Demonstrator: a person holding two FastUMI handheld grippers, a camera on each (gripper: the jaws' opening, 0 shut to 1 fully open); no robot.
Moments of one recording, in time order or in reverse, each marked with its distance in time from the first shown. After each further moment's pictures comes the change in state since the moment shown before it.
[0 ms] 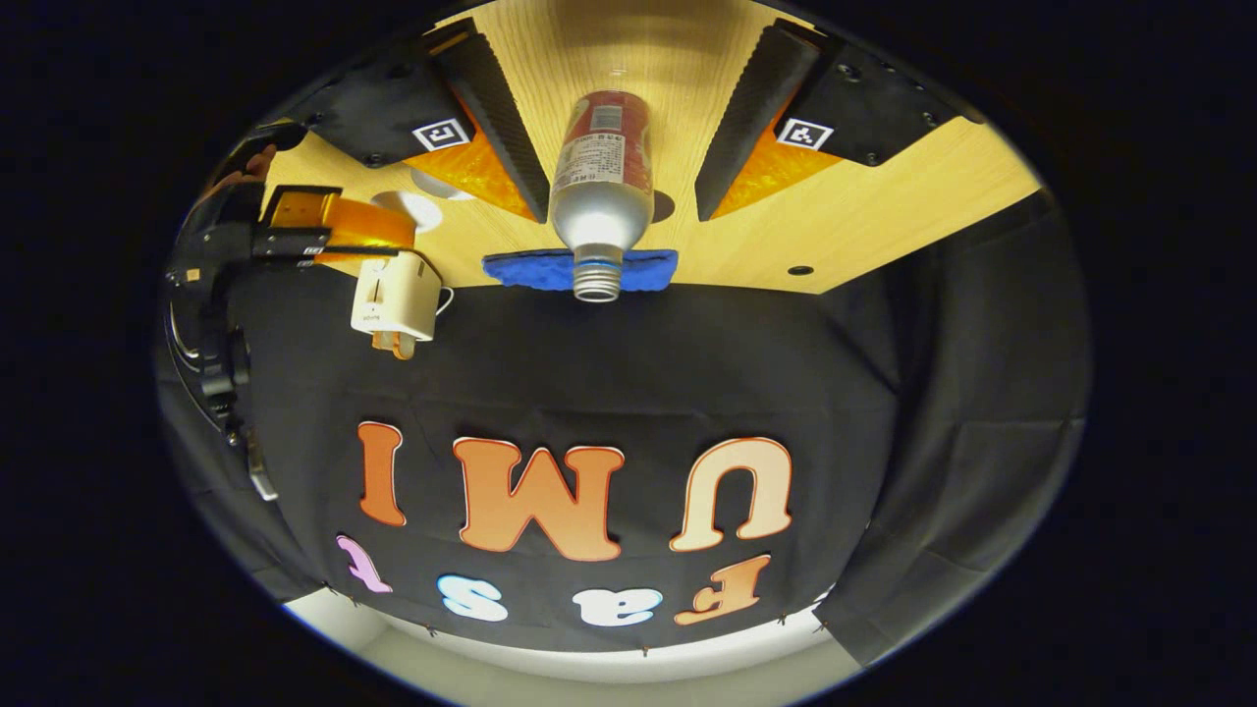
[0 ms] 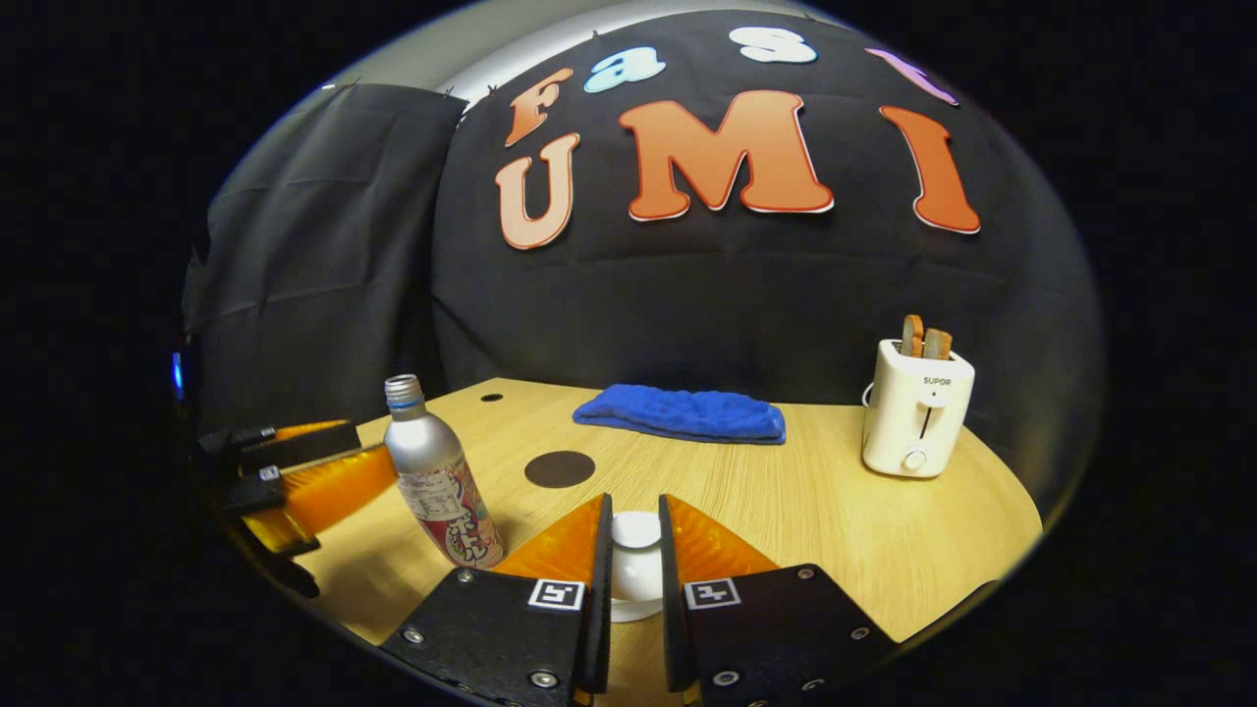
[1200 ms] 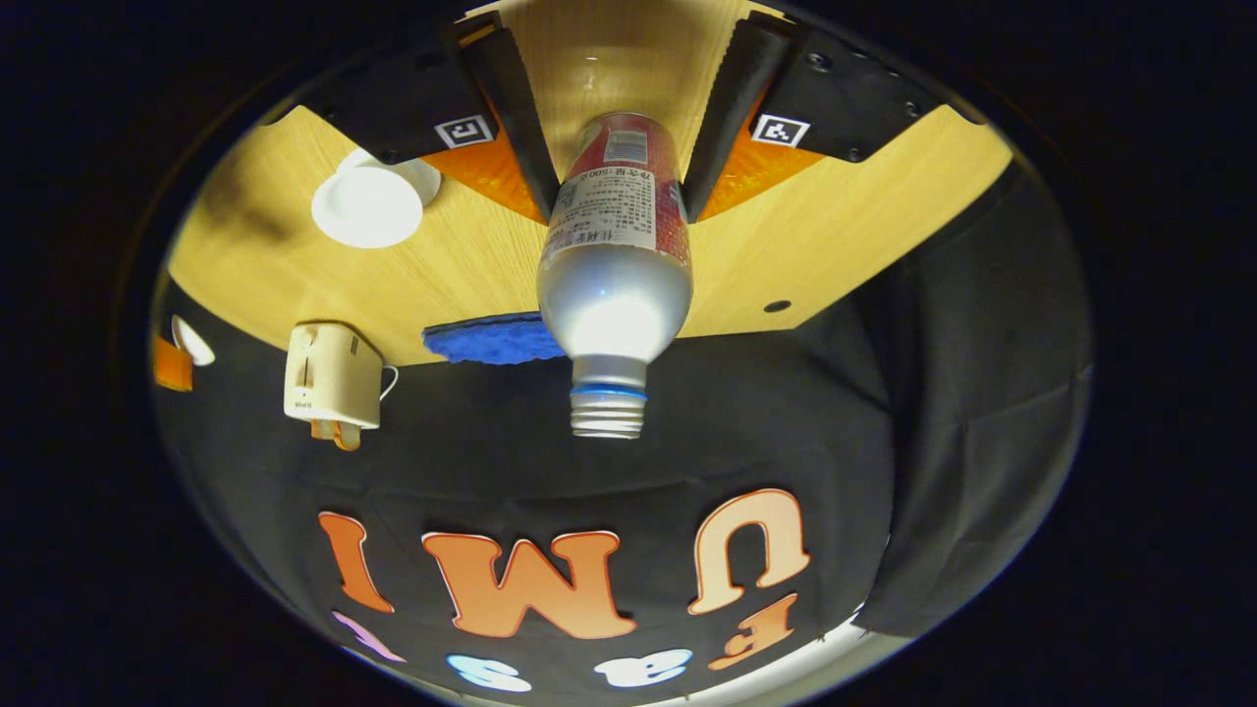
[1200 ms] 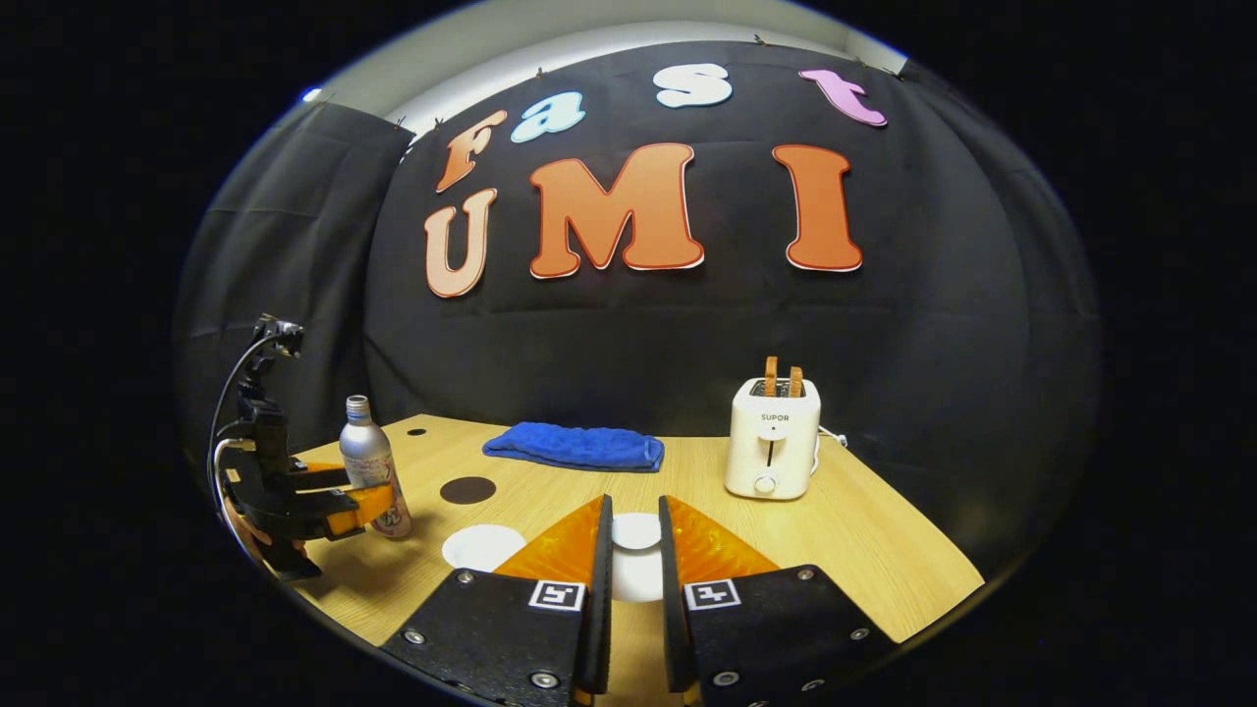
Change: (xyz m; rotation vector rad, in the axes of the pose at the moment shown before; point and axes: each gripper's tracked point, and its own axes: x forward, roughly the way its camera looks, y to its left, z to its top) left arm 0.050 0.016 -0.036 0.225 0.173 0.153; right arm -0.080 -0.105 0.023 -0.001 -0.109 -0.224
